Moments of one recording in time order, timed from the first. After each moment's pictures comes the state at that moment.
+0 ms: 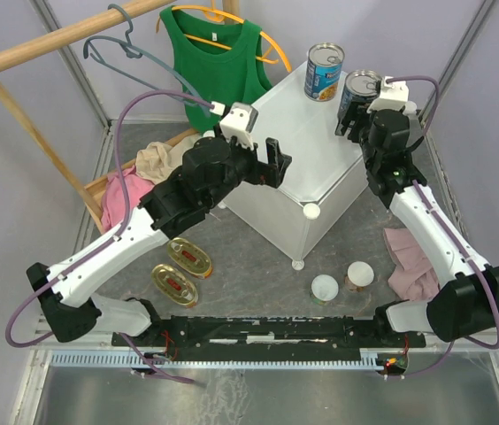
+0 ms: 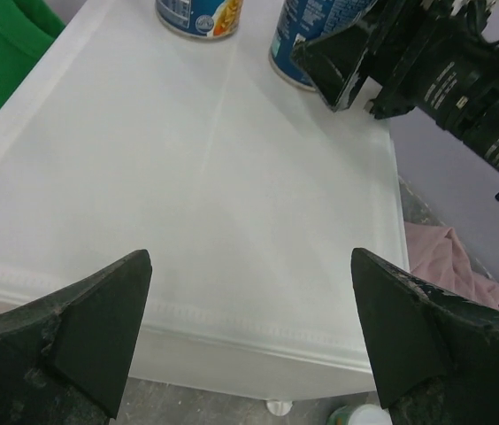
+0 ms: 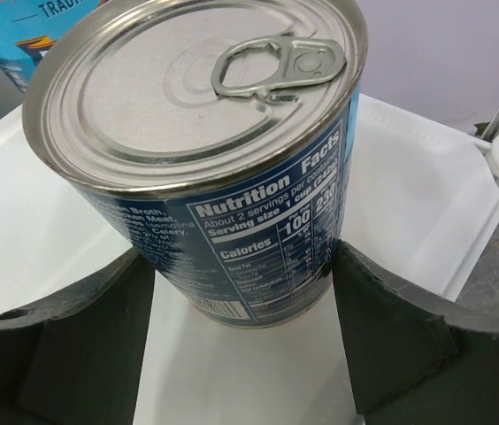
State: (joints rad) left arm -0.92 1.33 1.49 -0.28 -0.29 -0.27; right arm 0.27 1.34 1.23 0.02 0.32 0.18
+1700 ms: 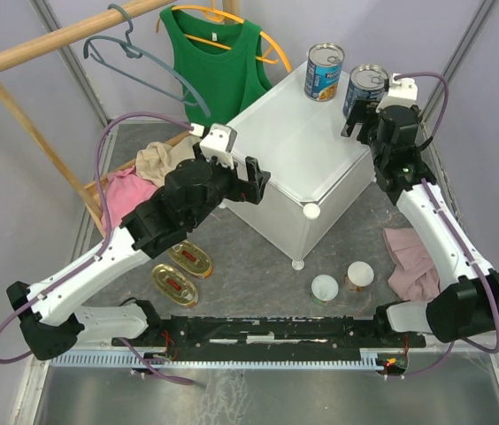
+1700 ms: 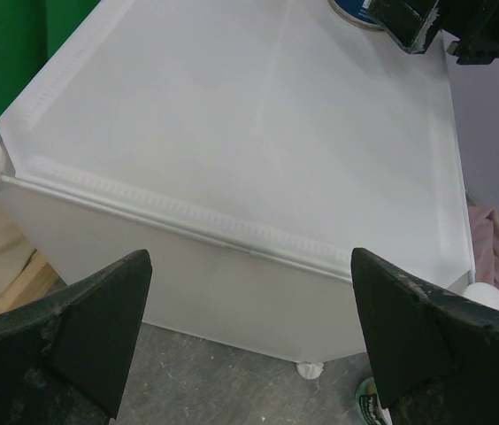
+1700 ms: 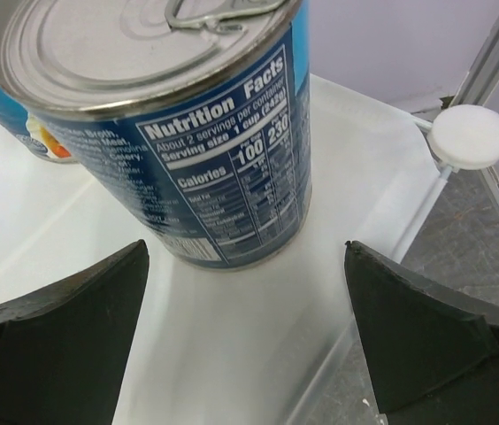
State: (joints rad) left arm -0.92 1.15 1.27 -0.30 -0.37 -0.27; right arm 0.22 1.34 1.28 -0.11 0.31 0.18
